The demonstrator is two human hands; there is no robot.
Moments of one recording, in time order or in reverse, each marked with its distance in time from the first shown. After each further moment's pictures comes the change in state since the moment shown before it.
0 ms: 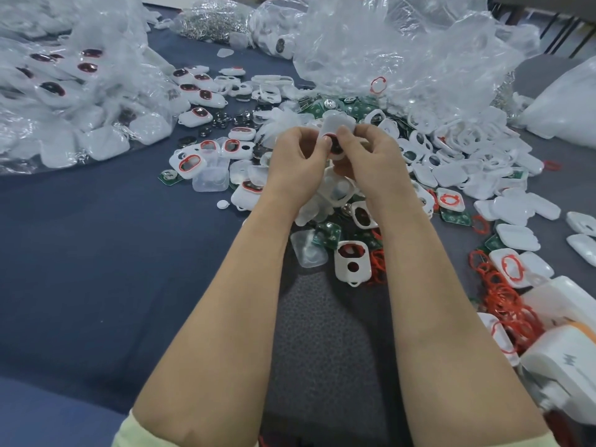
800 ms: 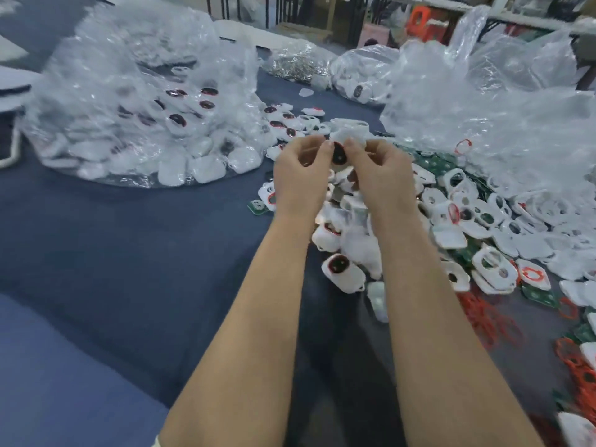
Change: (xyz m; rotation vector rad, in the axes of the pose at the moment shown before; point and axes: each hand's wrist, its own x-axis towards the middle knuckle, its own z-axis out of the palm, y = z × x) left_hand 0.015 0.015 -0.082 -0.225 0.334 -0.015; right_hand 0.010 -0.046 0.091 -0.070 -0.032 -0.109
